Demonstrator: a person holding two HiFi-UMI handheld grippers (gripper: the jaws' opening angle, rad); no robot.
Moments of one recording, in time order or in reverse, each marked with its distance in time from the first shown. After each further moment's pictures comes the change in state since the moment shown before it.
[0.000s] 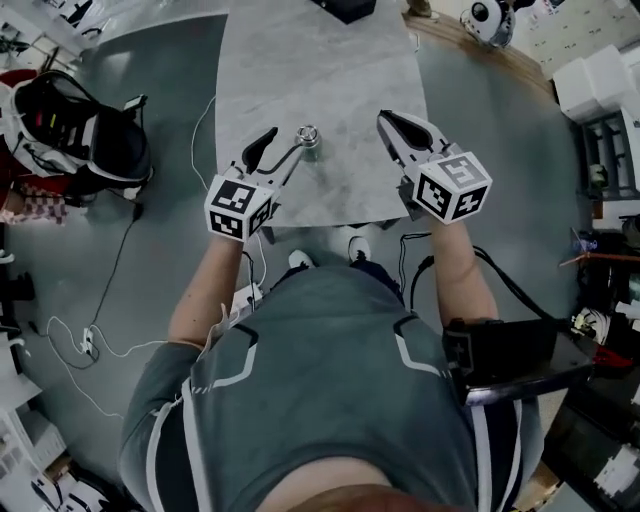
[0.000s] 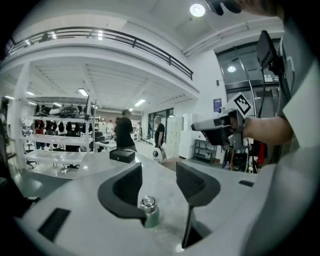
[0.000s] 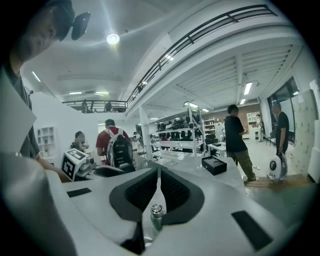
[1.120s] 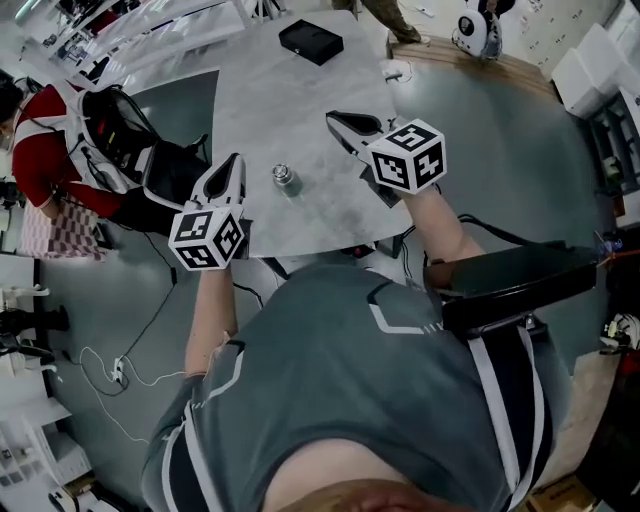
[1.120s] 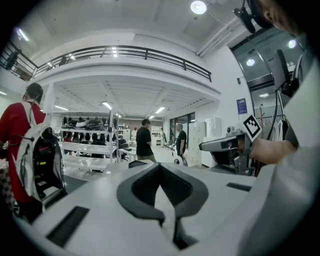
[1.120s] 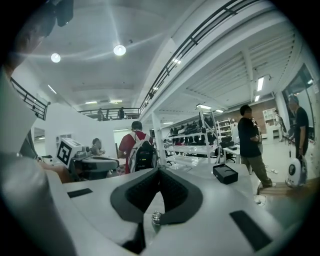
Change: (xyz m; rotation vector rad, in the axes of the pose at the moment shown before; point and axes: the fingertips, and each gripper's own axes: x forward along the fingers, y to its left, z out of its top) left arm -0.015 -0.048 0.116 -0.038 -0.061 0.303; right arm -0.045 -0.037 0.052 -0.001 -0.045 0.203
